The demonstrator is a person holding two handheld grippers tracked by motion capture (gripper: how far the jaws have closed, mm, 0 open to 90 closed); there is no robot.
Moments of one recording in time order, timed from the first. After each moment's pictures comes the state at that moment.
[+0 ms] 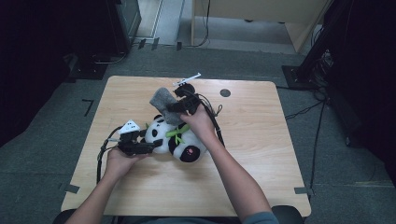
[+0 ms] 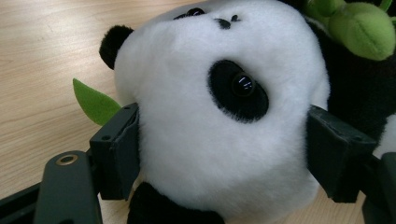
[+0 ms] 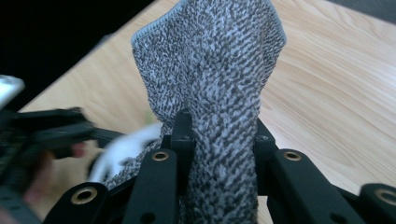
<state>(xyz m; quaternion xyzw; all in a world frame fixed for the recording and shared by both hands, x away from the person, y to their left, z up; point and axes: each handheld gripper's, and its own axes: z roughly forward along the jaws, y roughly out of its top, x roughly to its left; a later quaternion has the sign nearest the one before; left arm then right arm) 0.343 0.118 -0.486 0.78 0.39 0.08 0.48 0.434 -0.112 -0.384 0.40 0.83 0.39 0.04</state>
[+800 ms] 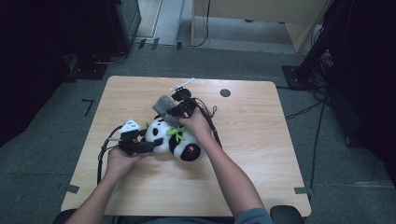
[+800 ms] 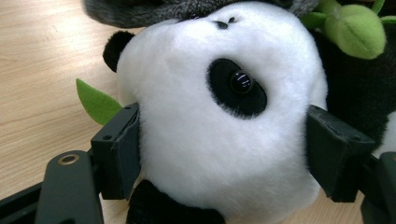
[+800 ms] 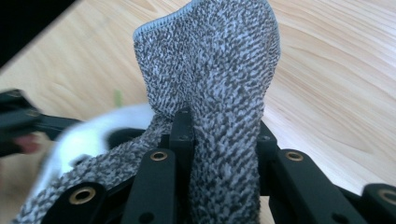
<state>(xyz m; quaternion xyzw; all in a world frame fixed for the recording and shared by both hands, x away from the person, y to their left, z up) 0.344 0.116 -0.484 0.78 0.40 0.08 0.48 0.453 -0.103 -0.423 0.43 0.84 0.33 0.03</state>
